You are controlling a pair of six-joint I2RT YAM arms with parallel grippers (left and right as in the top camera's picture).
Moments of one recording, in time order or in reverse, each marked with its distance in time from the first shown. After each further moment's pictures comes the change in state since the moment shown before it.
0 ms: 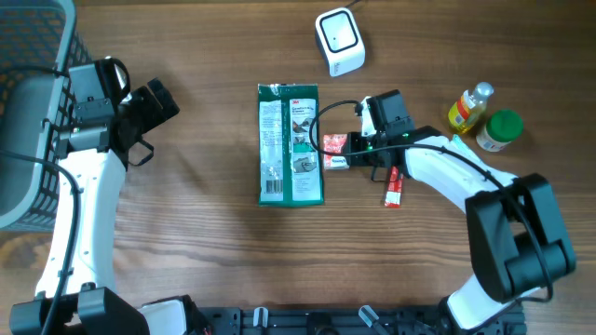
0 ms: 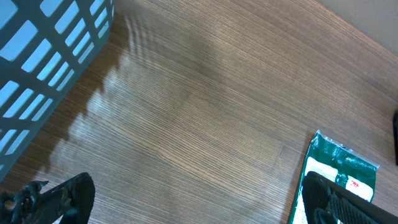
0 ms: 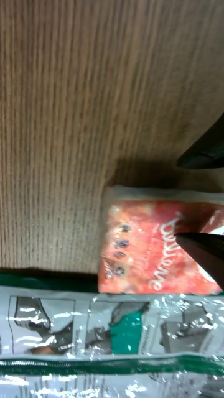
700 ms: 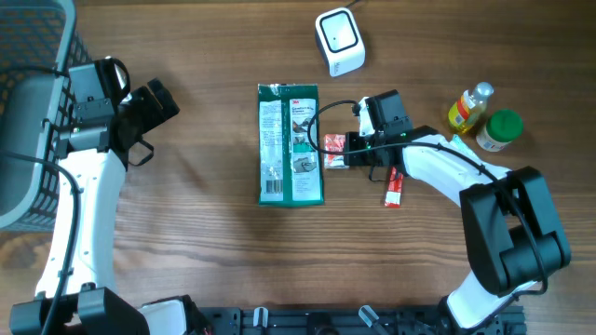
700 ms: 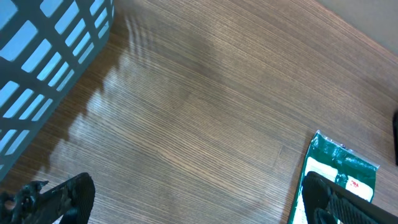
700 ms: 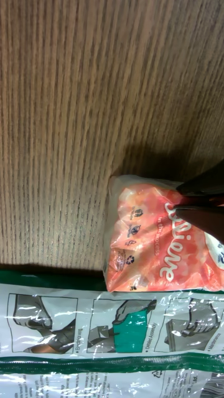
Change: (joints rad) left arm 0.000 0.000 0.000 0.000 0.000 0.000; right arm -0.002 0.028 0.005 0.016 -0.034 -0.001
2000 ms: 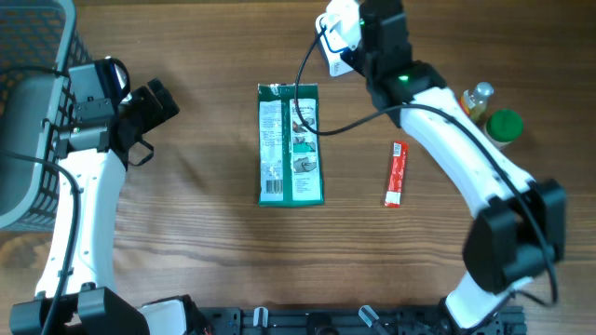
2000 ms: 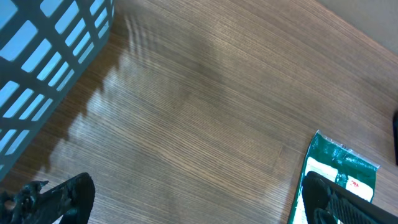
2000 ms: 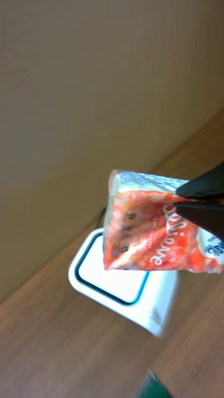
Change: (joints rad) left arm 0.000 0.000 0.000 -0.001 0.000 0.000; right arm 0.051 0.036 0.528 0.115 0.589 -1.059
